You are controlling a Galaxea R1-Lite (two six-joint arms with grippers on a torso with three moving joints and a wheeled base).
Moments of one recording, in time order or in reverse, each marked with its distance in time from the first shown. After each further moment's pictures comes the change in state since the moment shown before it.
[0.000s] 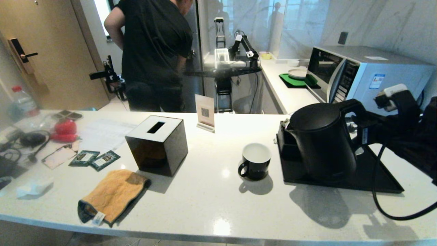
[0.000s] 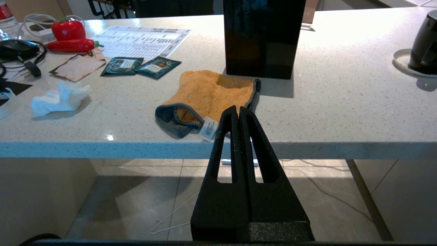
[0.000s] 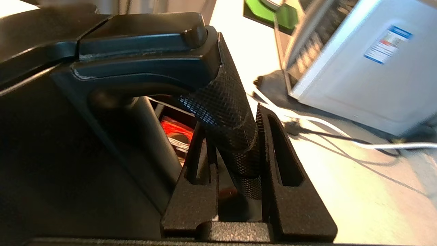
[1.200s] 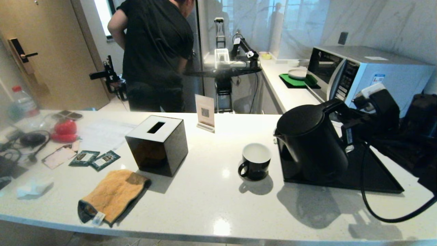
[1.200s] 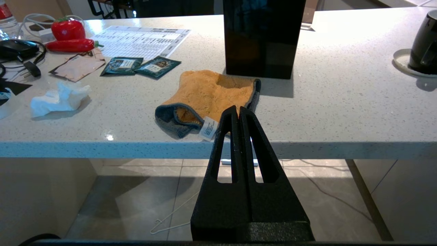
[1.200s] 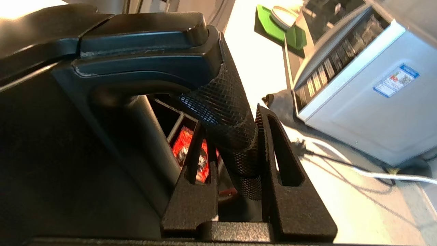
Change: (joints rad) left arm 0.000 0.000 0.000 0.000 0.000 0.000; right arm 0.106 0.024 -0.035 -0.006 -0.066 -0.104
